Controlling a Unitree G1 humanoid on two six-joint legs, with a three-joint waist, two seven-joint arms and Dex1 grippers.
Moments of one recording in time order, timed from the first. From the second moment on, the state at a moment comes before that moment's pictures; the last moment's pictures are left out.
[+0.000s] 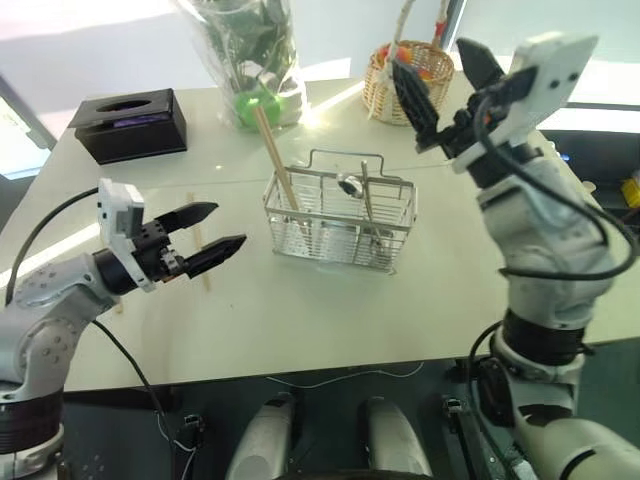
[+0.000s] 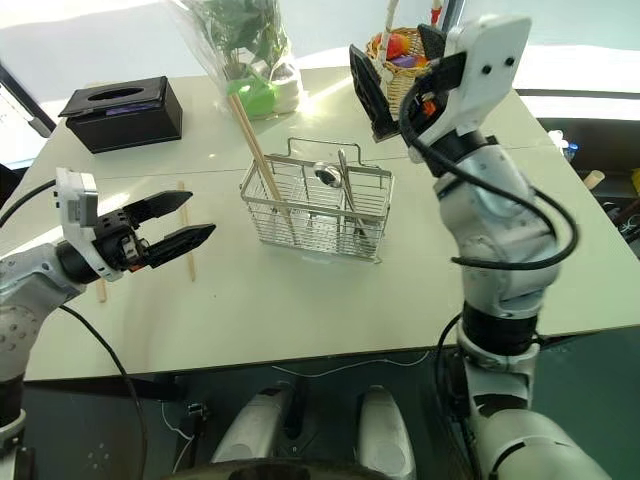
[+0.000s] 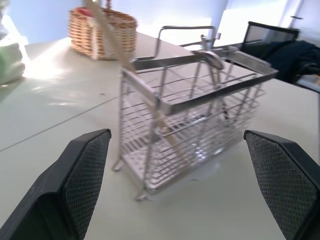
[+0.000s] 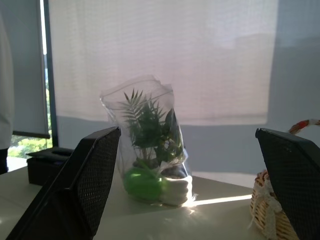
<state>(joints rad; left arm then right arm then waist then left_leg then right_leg) -0.16 0.71 0.34 -0.34 -0.79 0.58 -0.75 -0.73 -0.39 -0.19 -0.51 0.56 0.78 0.21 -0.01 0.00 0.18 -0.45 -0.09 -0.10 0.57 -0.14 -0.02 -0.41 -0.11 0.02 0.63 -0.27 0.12</state>
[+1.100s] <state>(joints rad) -0.35 0.31 0.22 -0.20 -0.28 0.76 0.05 -0.69 -1.03 -0.19 -0.55 1.22 1.21 0.80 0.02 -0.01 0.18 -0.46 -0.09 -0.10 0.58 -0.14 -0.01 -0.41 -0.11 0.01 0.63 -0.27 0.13</state>
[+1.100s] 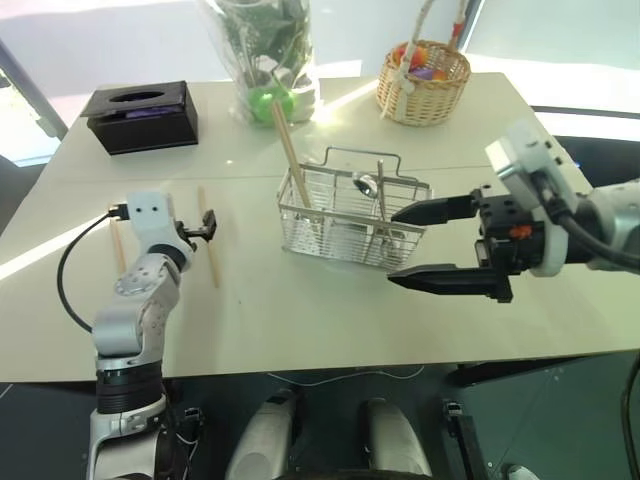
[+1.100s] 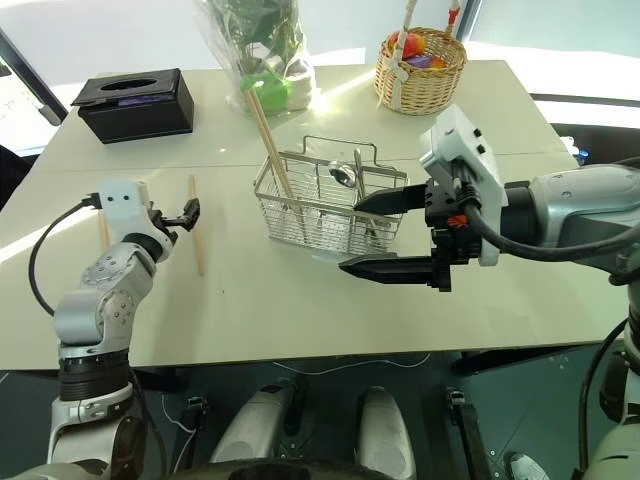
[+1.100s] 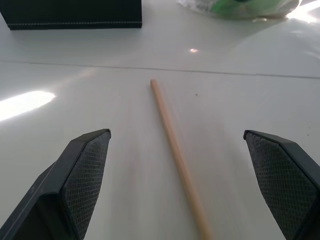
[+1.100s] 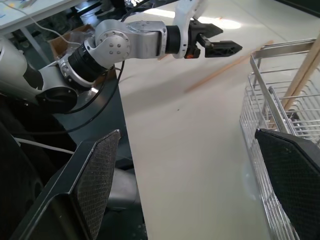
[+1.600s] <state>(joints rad) -0.54 0.22 0.17 0.07 -0.17 0.82 0.16 -0.67 -1.01 -0.17 -0.57 1.21 1.14 0.74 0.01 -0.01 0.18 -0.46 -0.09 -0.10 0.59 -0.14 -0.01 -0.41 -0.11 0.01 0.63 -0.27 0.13</state>
